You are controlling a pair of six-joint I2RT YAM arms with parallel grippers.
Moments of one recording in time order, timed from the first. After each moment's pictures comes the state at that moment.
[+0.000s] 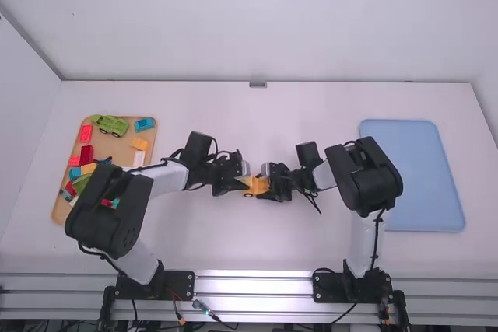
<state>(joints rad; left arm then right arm) -0.27 1.72 0.73 -0.04 0.79 0.92 0.32 2.11 0.74 0.29 -1.04 -1.03</state>
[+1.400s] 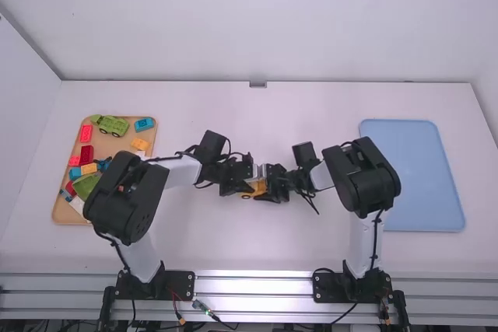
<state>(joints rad) -0.35 1.81 0.83 -0.14 0.69 0.97 0.35 2.10 0.75 0.29 -1.02 -1.02</state>
